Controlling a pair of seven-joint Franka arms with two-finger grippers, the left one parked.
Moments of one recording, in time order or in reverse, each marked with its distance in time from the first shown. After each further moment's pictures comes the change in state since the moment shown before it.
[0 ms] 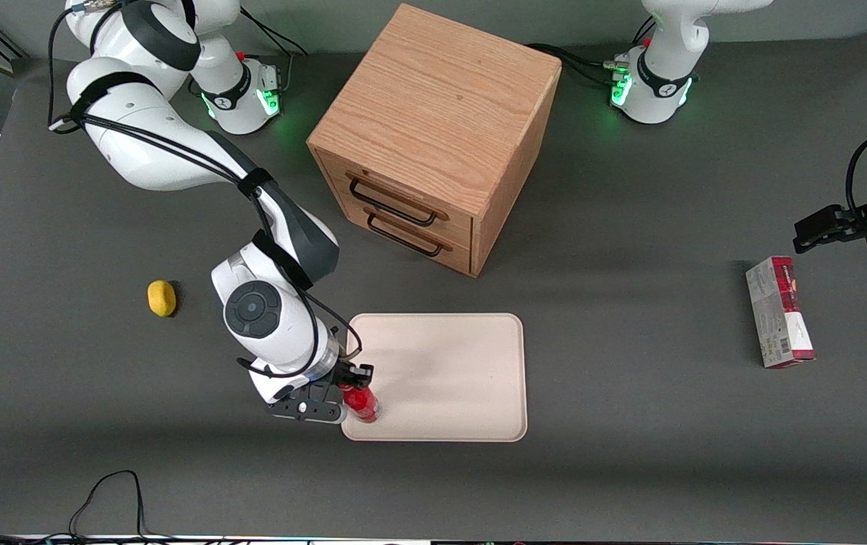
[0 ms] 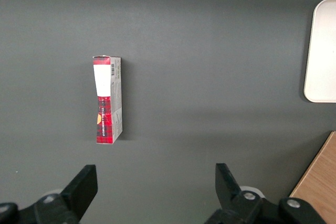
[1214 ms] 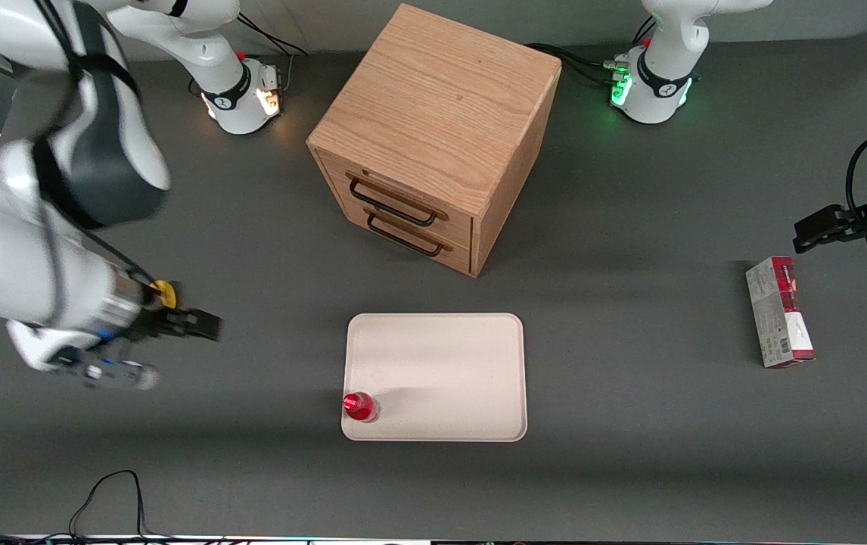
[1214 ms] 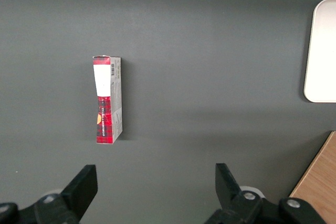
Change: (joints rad) arm 0.101 -0.573 -0.630 -0.169 0.522 -0.465 -0.546
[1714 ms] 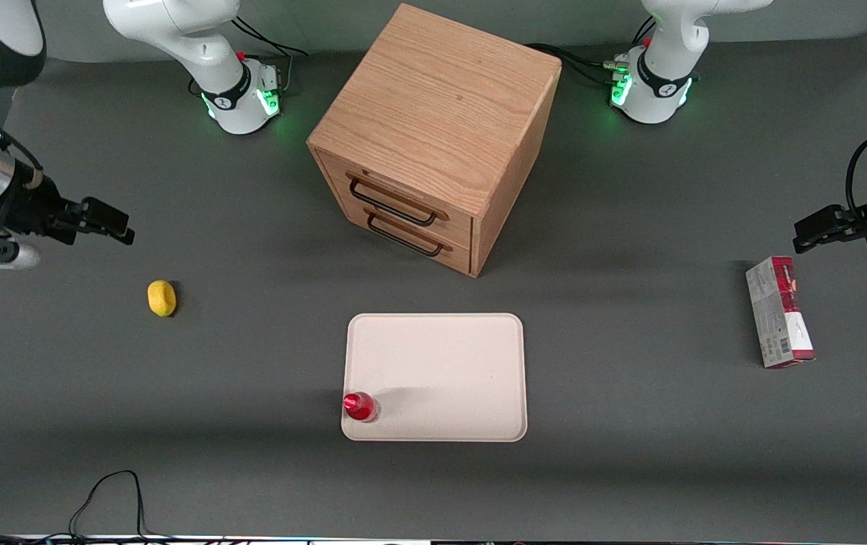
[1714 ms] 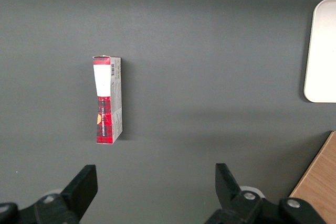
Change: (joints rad) arm 0.035 -0.413 -0.127 -0.432 0.039 0.041 -0.110
